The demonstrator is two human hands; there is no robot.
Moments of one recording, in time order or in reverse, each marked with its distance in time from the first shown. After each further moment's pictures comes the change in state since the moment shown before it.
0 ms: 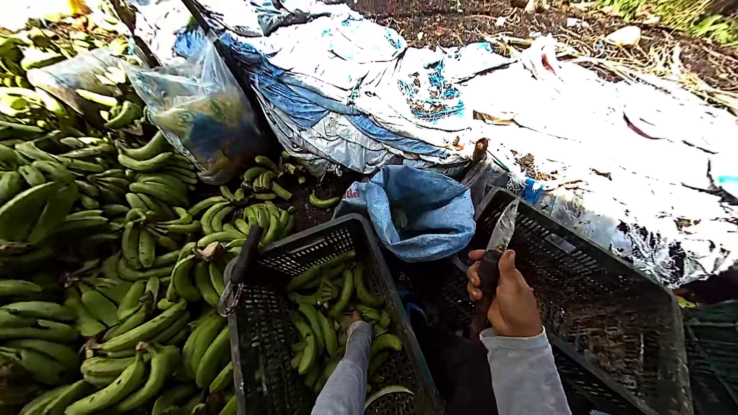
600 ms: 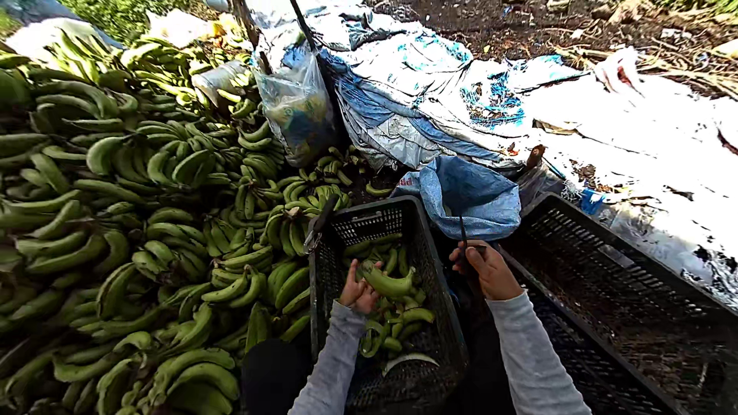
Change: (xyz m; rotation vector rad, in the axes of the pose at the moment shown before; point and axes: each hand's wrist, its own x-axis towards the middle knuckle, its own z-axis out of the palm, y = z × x) left_hand -0.162 -0.062 -0.184 -1.463 -0.464 0.689; right_hand -0.040 0.037 0.038 -0.339 -0.462 -0.110
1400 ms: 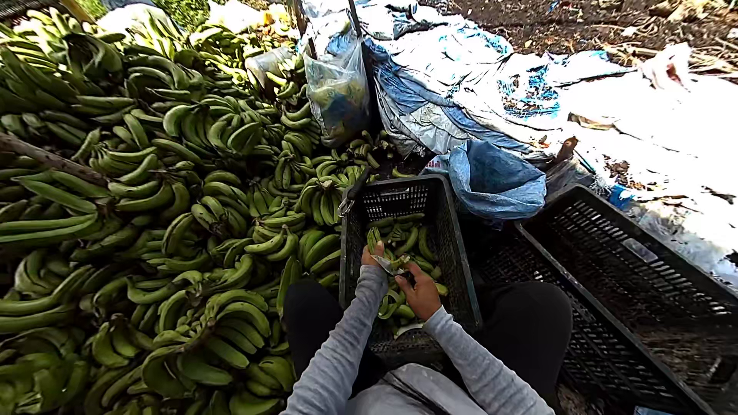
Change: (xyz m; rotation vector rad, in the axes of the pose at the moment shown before) left_hand -0.039 0.022 0.024 0.622 0.569 -0.049; right_hand -0.102 0.040 0.152 -0.476 -0.203 -0.047
